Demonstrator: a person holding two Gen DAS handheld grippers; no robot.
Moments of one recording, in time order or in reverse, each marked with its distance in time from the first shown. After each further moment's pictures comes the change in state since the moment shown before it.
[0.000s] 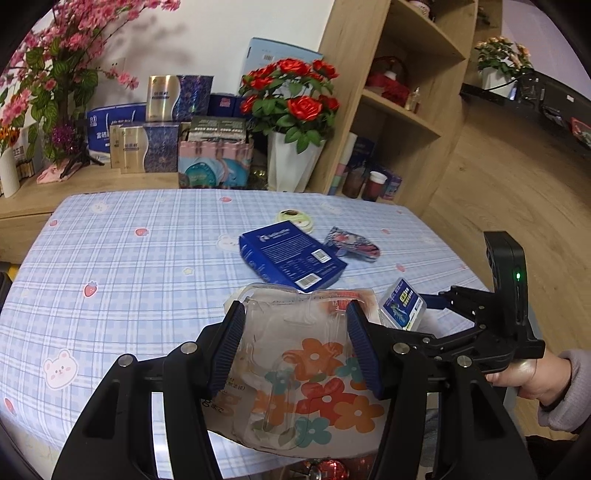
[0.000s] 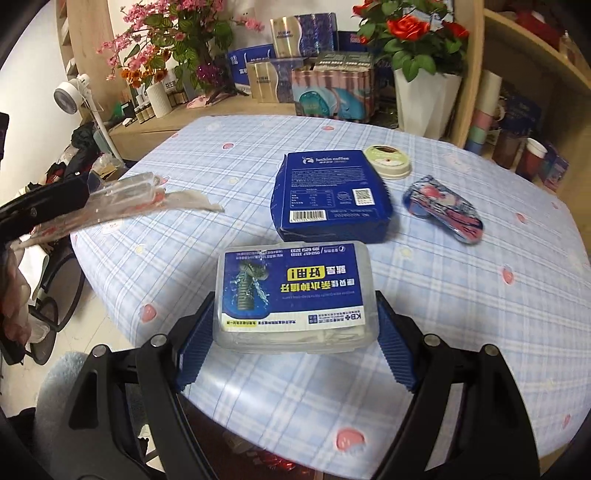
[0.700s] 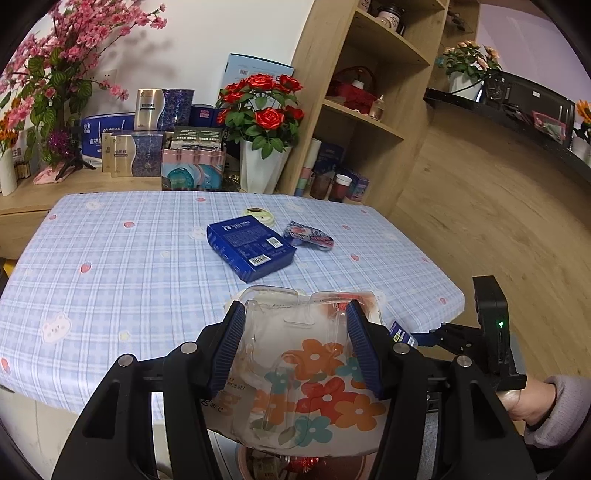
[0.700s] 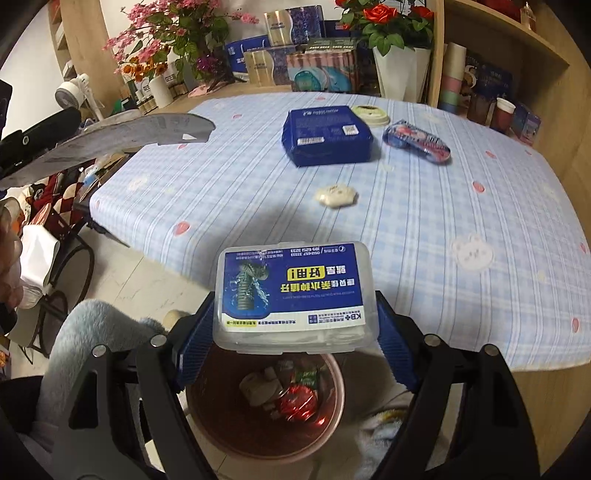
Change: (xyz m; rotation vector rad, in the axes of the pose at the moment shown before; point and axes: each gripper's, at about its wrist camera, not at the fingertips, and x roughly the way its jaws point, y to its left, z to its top) left arm -0.075 -0.058 -0.043 0.007 -0.030 -0.062; right arm -0.071 0.023 -0.107 0.058 0.041 0.000
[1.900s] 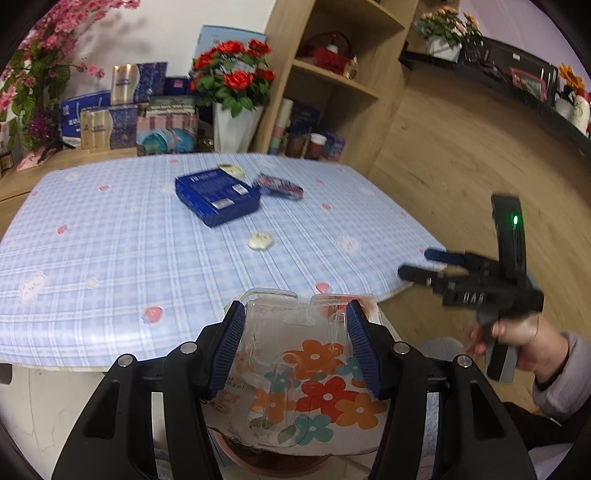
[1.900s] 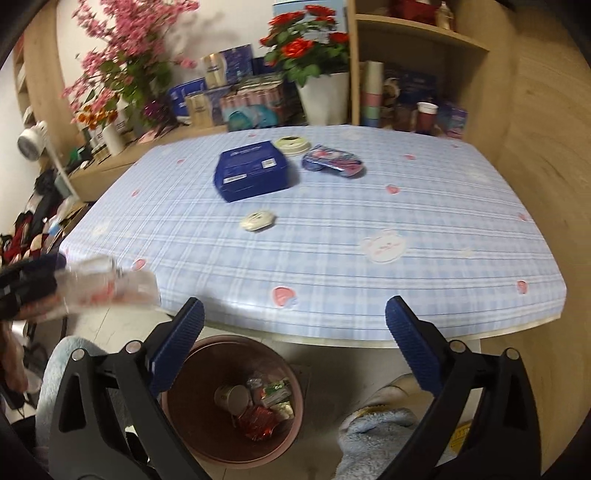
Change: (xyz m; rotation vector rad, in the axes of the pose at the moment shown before) left arm 0.009 -0.042 -0.060 0.046 0.125 -0.053; right arm -0.057 -0.052 -0.019 0.161 -0.145 -0.173
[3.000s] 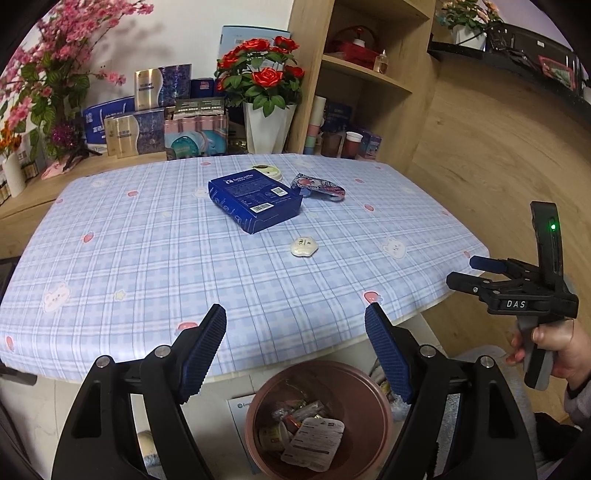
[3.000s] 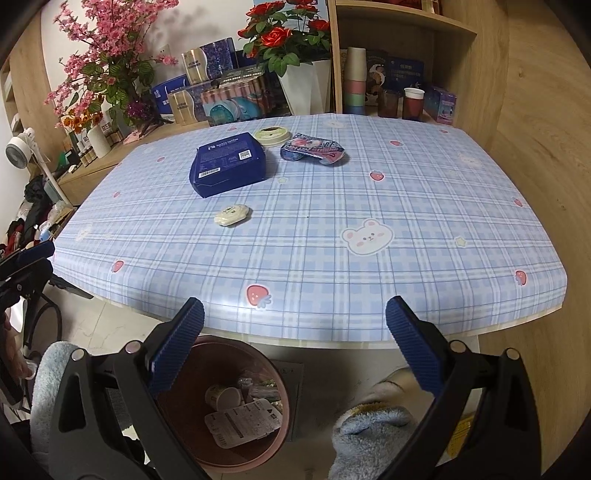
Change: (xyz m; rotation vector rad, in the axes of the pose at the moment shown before) left arm 0.027 0.019 0.015 0.015 -0.007 0.155; right arm 0.021 -0.018 -0.004 0.030 0.027 -0.026
